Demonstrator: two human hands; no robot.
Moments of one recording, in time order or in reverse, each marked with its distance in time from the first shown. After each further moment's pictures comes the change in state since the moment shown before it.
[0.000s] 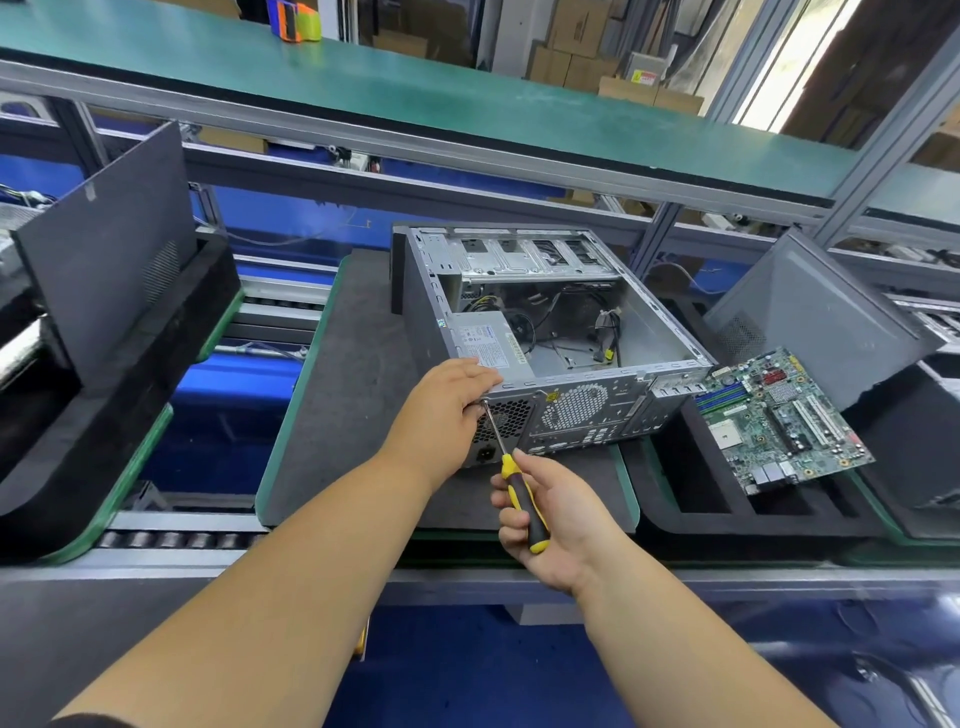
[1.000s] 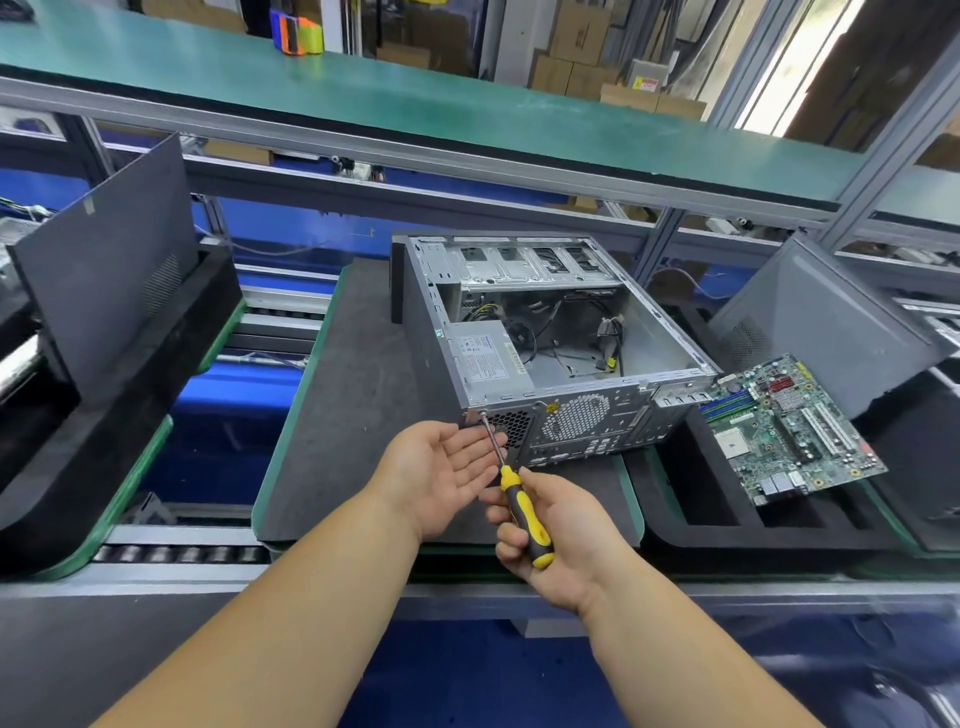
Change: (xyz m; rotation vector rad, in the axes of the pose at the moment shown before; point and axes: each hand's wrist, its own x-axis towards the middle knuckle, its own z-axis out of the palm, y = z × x) left_hand -0.019 0.027 -0.006 -1.531 -0.112 -1.115; right_hand -0.001 -0.005 -0.002 0.010 -0.044 0.016
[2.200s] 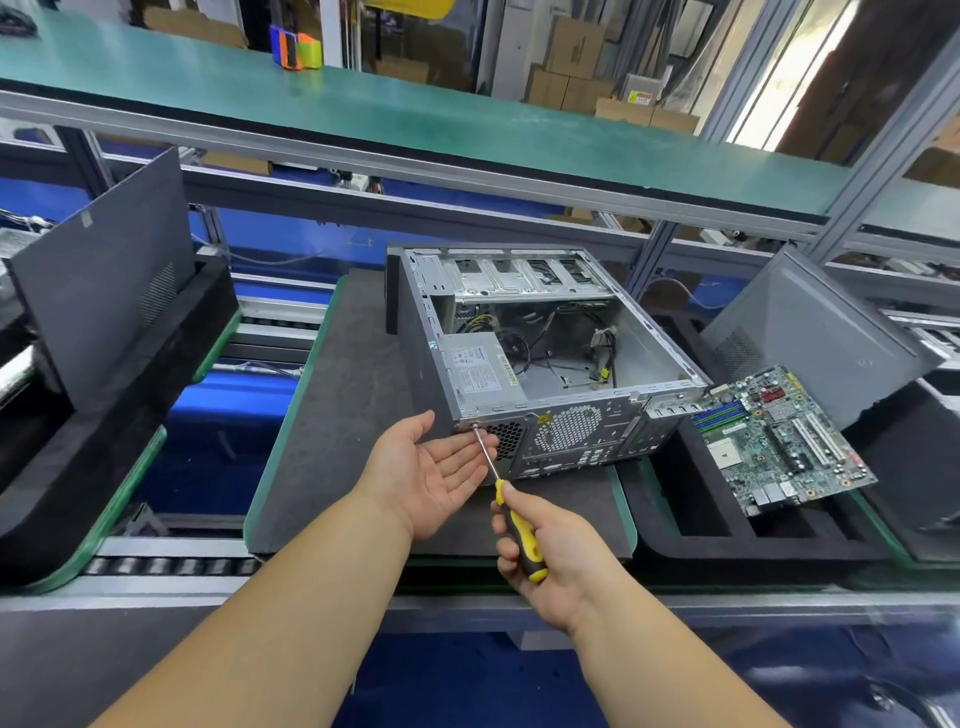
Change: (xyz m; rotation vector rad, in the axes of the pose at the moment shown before) left_hand -0.002 0.011 0.002 -0.095 0.003 -0.055; right_hand 0.002 0.006 -0.006 -0.073 0.117 -0.071
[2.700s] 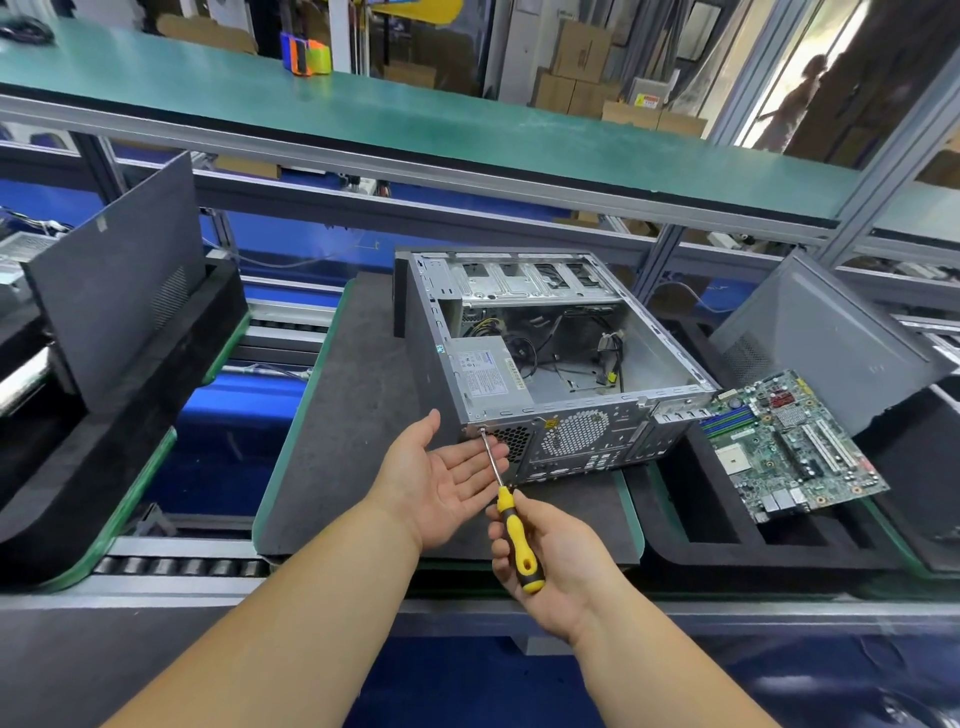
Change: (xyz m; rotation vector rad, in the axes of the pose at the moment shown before) left_hand -0.003 -0.004 0.000 0.028 -0.013 -0.003; right_hand 0.000 0.003 0.001 0.114 -0.080 0.056
